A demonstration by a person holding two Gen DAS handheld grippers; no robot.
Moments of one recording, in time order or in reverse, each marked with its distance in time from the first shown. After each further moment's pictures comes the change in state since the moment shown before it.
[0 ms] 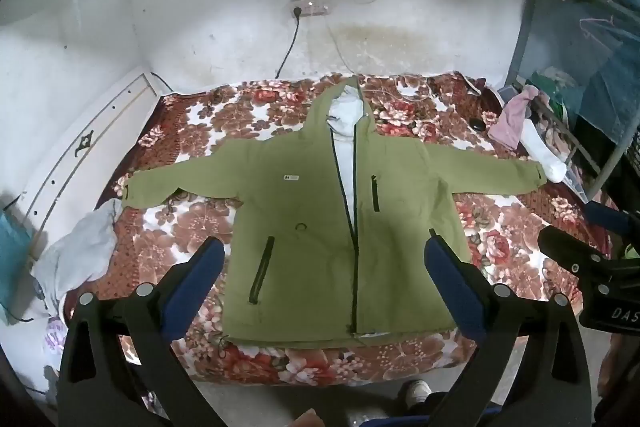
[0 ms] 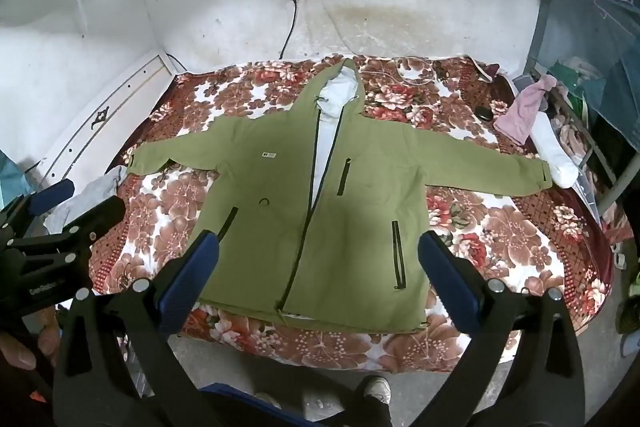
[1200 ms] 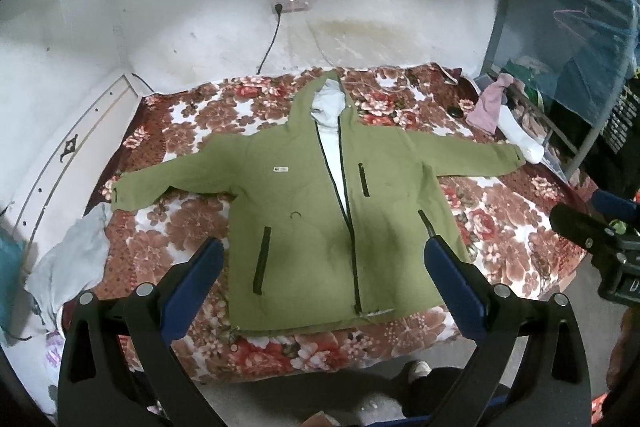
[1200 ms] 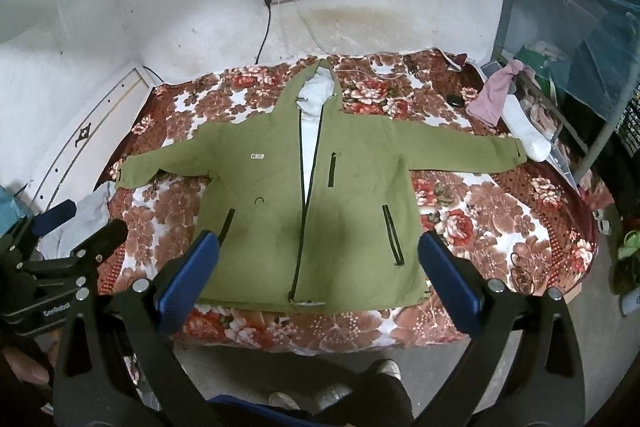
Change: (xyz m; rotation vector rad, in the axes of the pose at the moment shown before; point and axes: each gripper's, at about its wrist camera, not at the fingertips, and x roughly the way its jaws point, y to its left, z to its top) left arm -0.022 0.034 -0.019 0.047 0.016 -0.099; right arm -0.038 0.045 -0.022 0.091 -0.003 -0.099
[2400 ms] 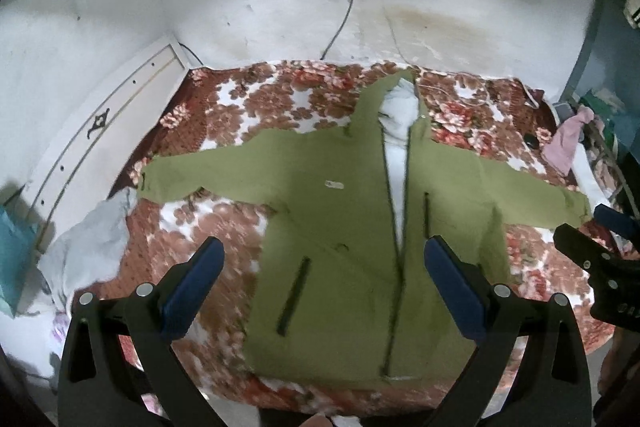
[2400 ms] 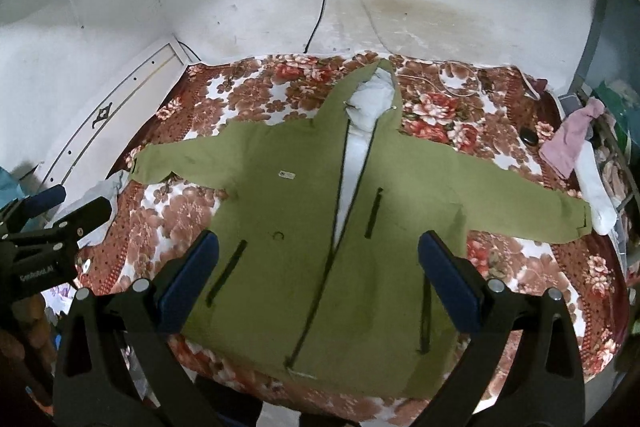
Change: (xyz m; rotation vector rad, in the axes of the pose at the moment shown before) left arm 0.128 0.052 0.105 -0.163 0.079 0.207; right arm 0.175 0.018 0.135 -0.158 0.065 0.182
